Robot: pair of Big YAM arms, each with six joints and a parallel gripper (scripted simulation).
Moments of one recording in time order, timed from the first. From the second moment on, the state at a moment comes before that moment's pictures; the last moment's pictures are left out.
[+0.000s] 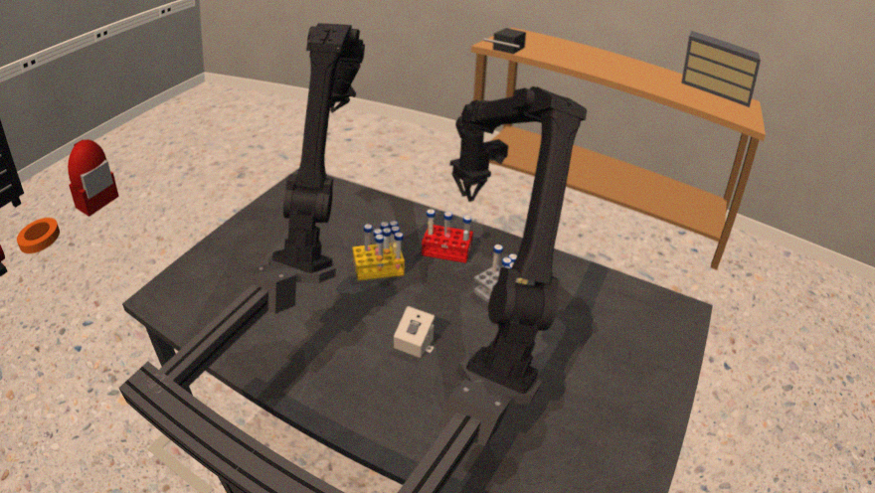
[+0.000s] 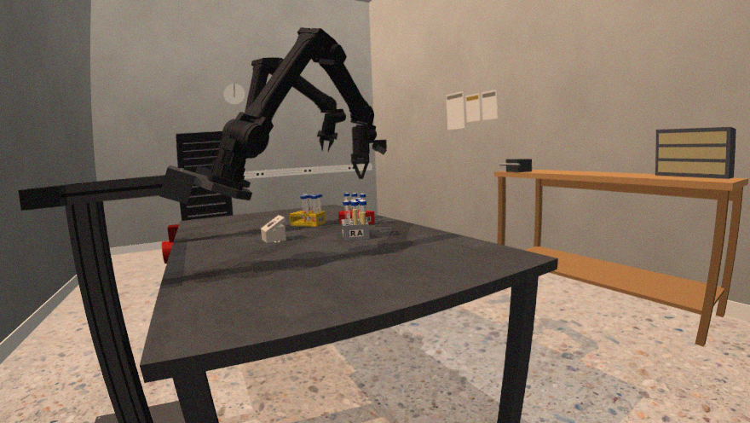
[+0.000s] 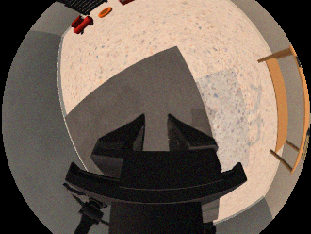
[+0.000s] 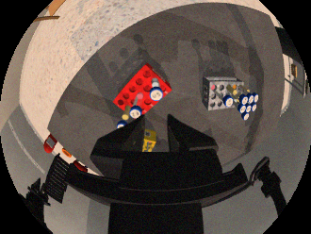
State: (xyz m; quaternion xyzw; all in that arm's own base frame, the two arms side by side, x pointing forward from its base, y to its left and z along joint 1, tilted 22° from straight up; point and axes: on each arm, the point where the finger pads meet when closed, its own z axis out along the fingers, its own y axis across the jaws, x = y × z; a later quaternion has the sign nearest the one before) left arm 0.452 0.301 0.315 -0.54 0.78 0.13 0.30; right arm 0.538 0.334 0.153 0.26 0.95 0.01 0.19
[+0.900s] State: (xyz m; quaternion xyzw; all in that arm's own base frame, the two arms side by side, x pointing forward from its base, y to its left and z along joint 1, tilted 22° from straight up) left arm 0.452 0.301 0.315 -0.54 0.78 0.13 0.30; right arm 0.550 0.332 0.112 0.26 0.95 0.01 0.19
